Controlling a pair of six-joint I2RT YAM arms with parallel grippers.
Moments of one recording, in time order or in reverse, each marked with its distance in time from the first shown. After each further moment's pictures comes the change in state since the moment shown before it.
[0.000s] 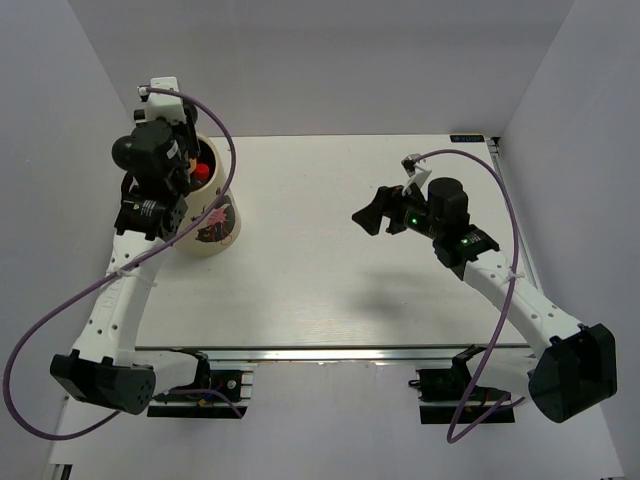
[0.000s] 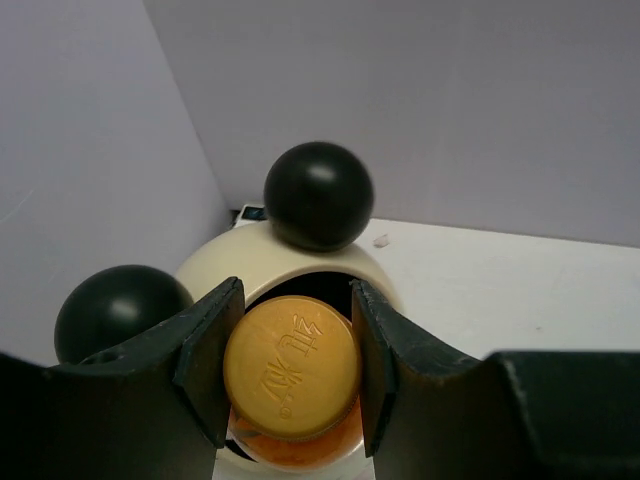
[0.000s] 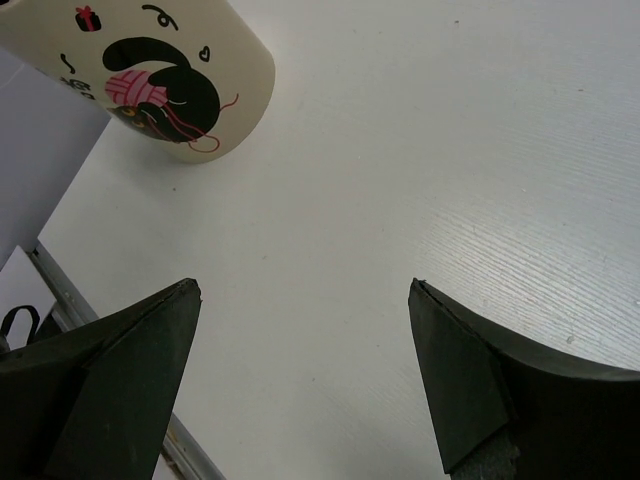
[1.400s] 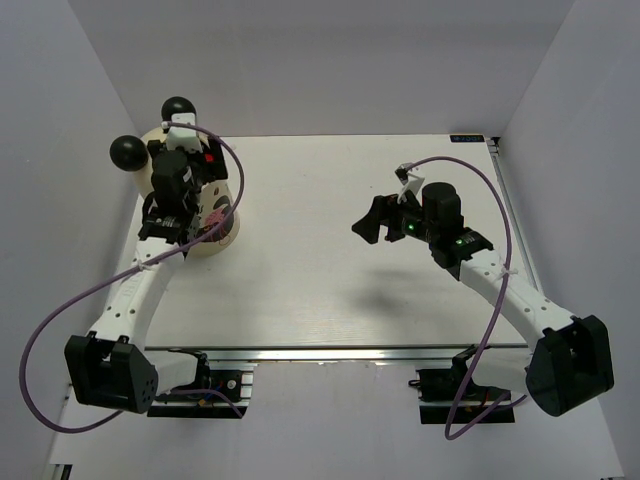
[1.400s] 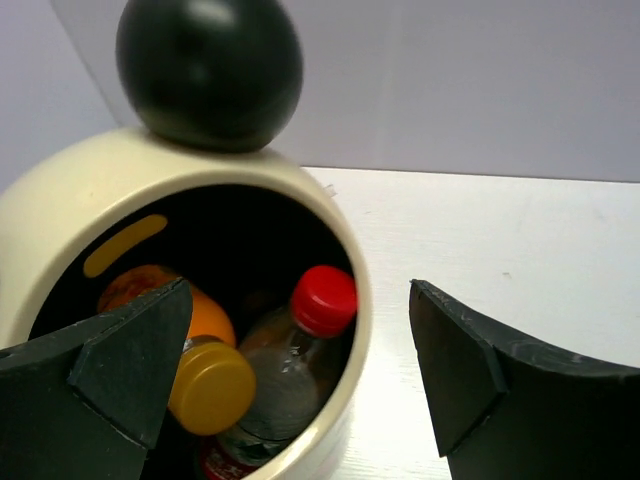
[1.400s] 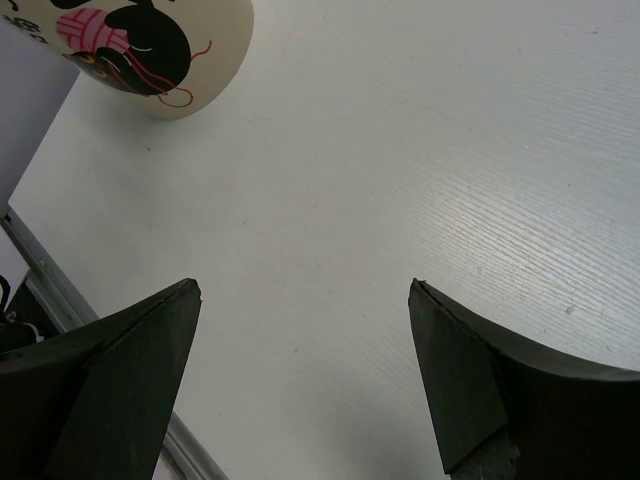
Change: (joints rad) left arm 0.083 0.000 -0.391 0.320 0.176 -0.054; right arm -0.002 0.032 -0.039 -0.018 -0.023 -0.045
